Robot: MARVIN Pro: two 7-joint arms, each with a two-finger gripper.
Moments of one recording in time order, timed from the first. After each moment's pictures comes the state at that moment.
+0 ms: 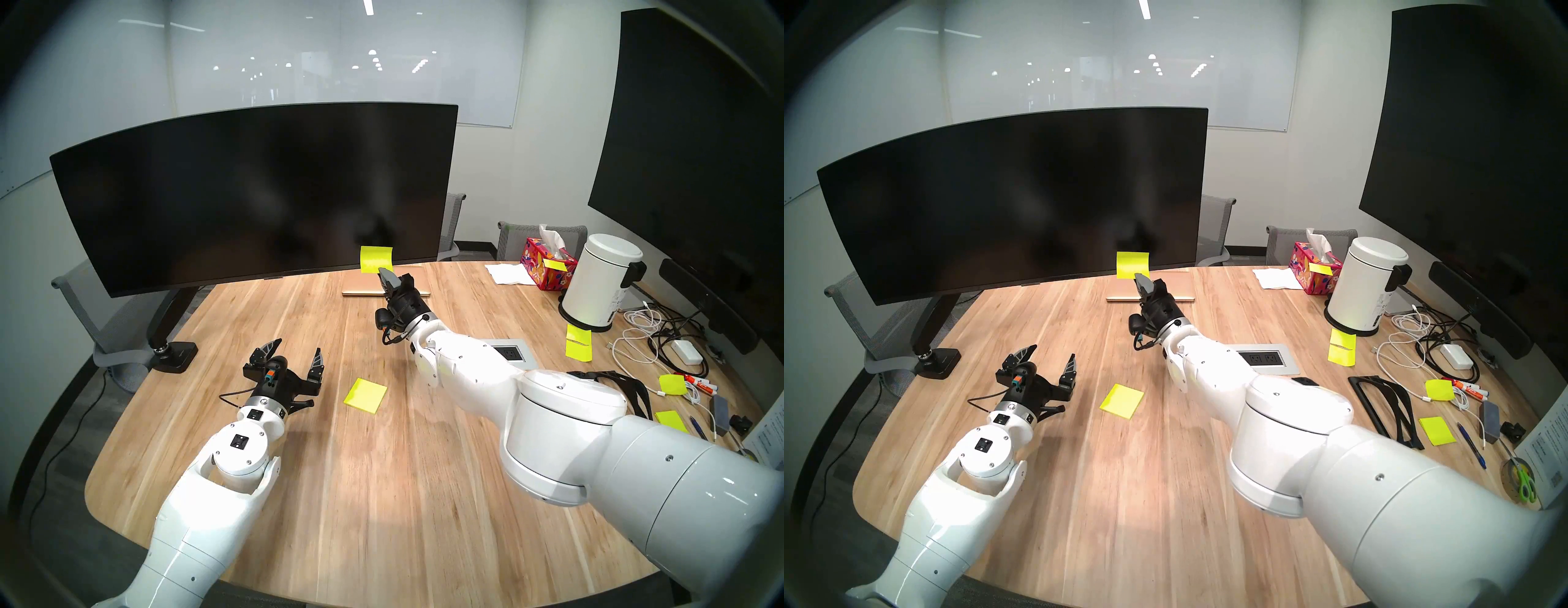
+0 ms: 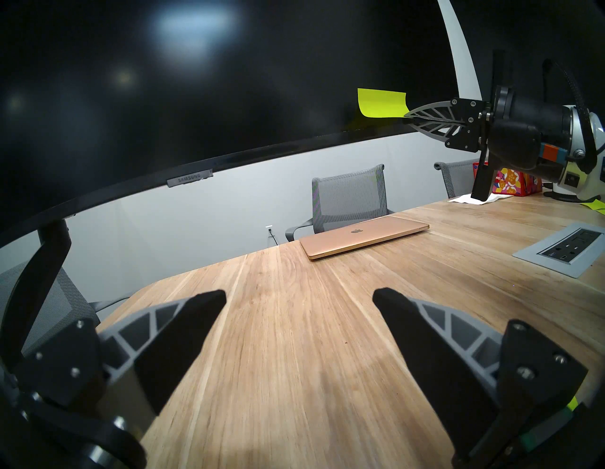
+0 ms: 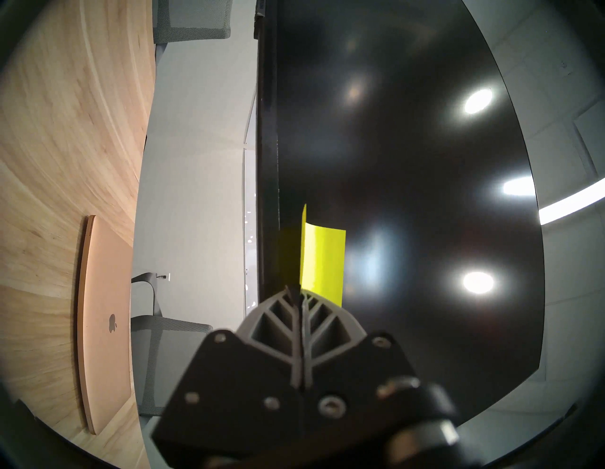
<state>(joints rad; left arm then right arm) 1.67 -1.24 -1.41 -1.64 -0.08 -0.06 0.10 -0.53 -1.69 0.21 -0.13 -0.58 -0.18 -0.88</state>
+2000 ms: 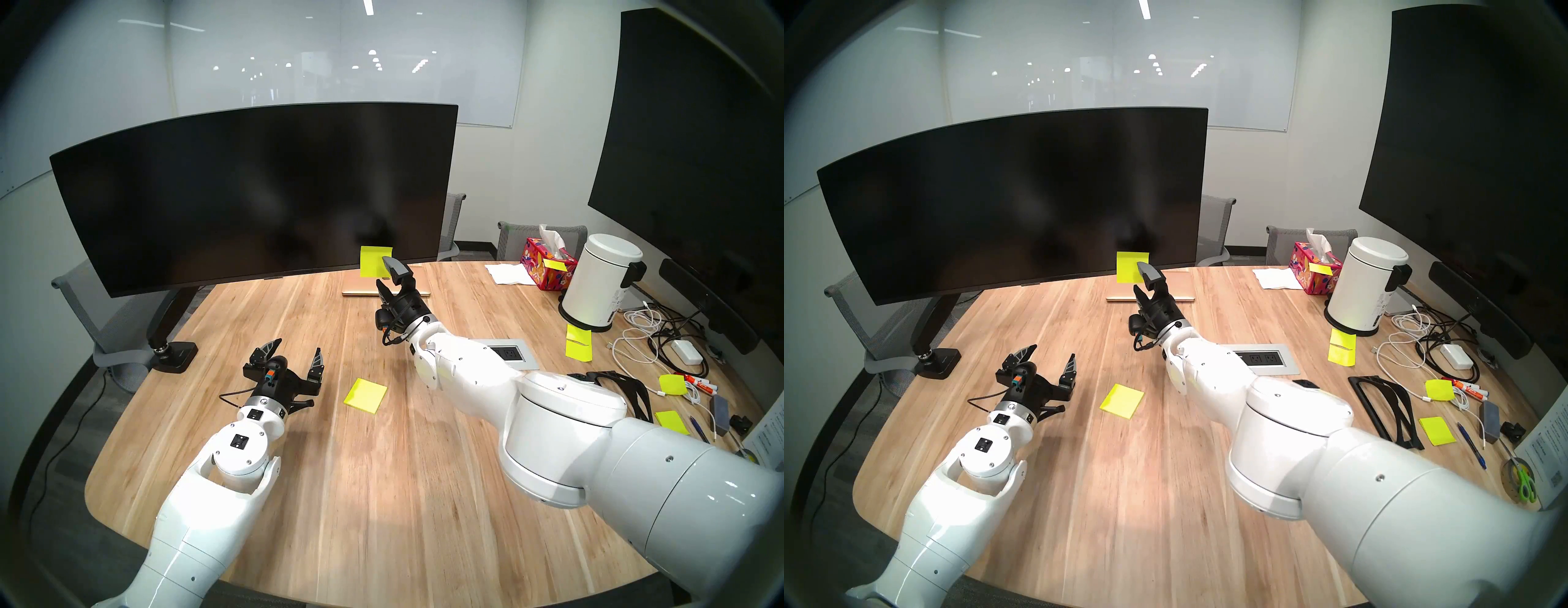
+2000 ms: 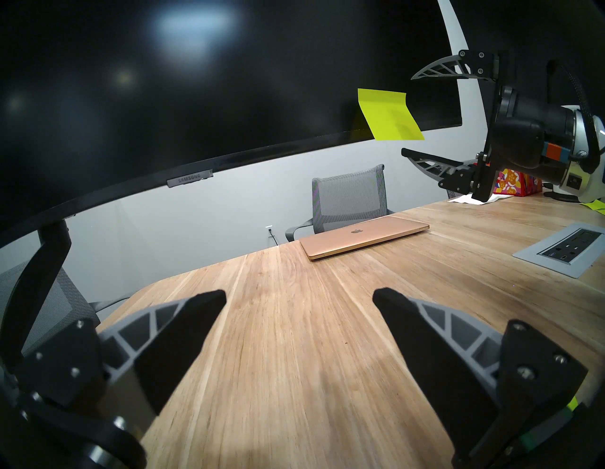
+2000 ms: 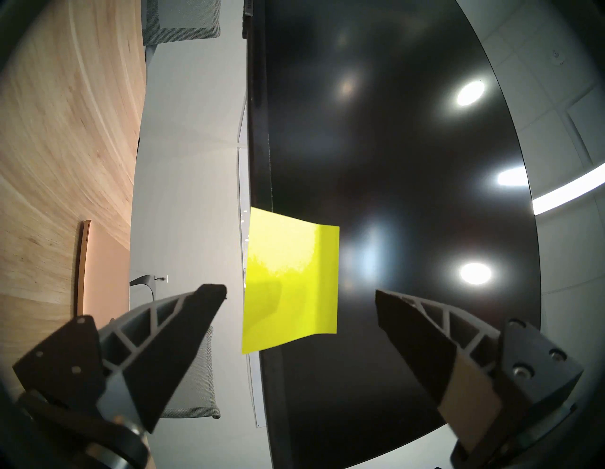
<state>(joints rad) 1.67 -1.24 -1.41 -1.64 -0.08 -0.06 0.10 -0.55 -1.69 0.23 -0.13 -0.58 -0.18 -0.92</state>
